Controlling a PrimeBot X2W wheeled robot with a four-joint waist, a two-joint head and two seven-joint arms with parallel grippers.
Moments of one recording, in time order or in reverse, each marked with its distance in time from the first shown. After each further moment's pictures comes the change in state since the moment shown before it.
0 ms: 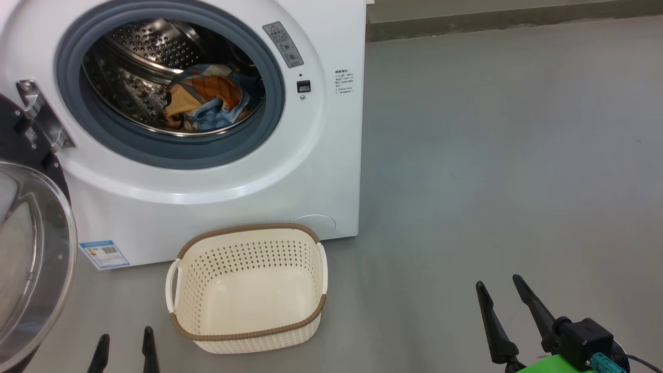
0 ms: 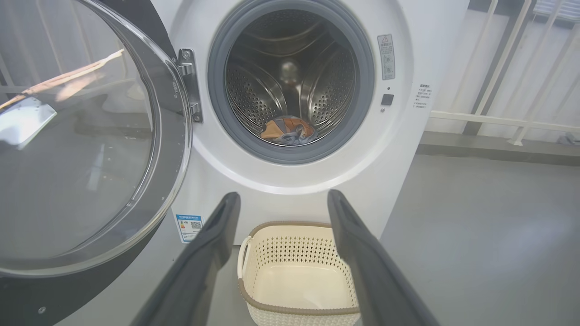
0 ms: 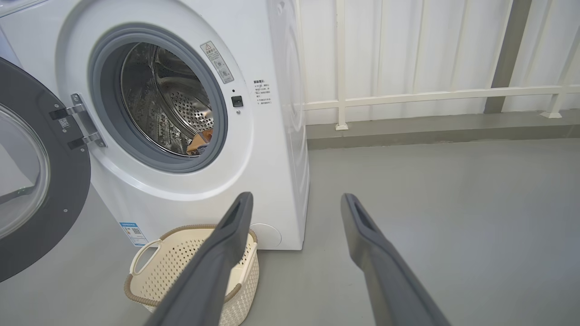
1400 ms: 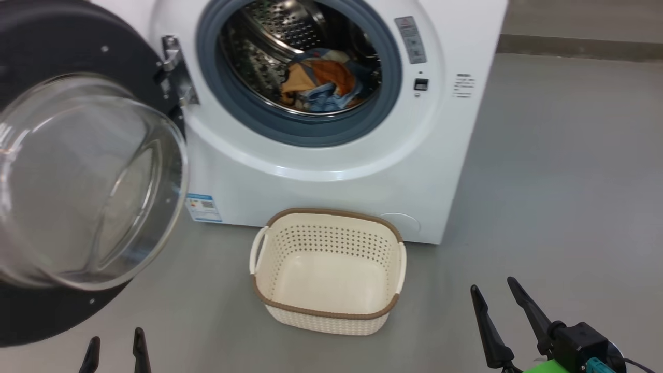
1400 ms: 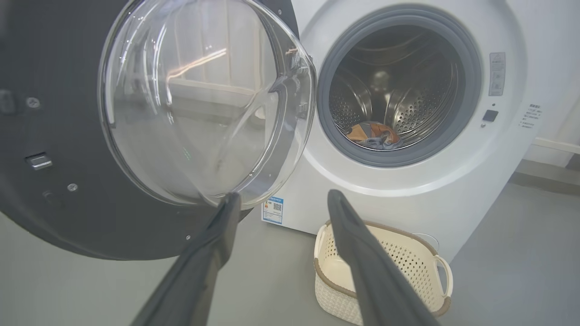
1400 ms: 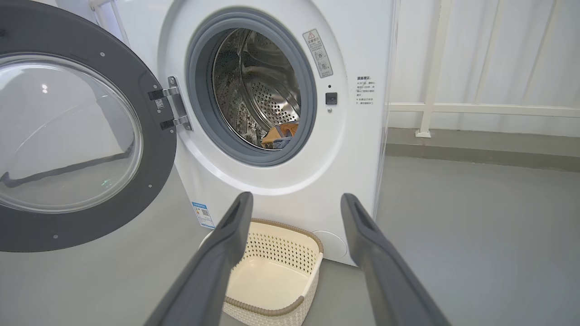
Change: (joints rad) left arm -0.001 0.000 0.021 0.007 -0.017 -0.003 0.000; right arm 0.015 0.000 0.019 -0.027 -0.017 0.000 0.000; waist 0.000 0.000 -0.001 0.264
